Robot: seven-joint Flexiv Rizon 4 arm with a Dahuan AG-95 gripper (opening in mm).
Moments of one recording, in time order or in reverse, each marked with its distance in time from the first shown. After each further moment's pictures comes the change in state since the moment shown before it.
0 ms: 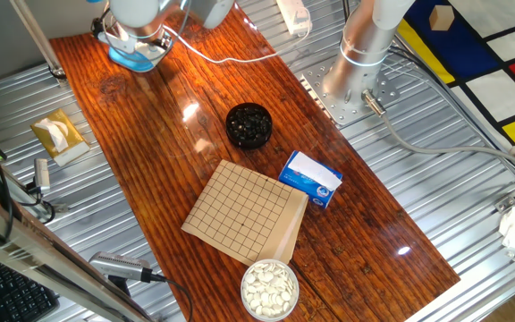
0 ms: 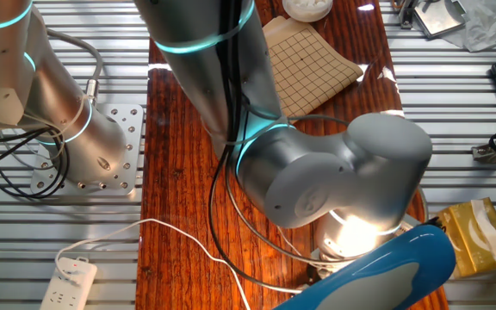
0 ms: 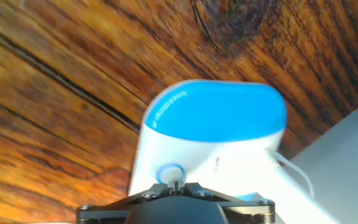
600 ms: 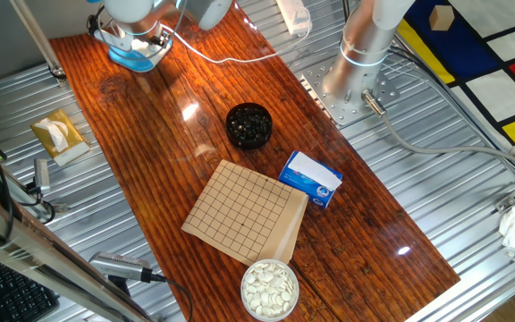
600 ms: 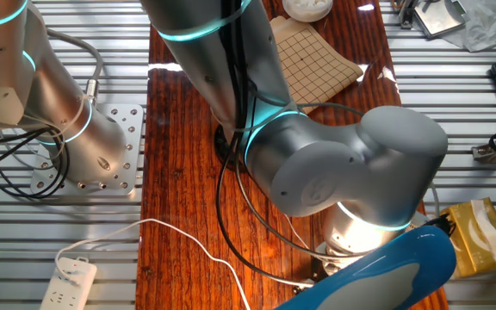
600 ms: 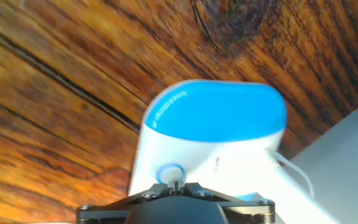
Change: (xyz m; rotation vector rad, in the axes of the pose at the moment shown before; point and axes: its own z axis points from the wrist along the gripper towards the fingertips) arm -0.002 0.001 -0.013 -0.033 0.006 -0.007
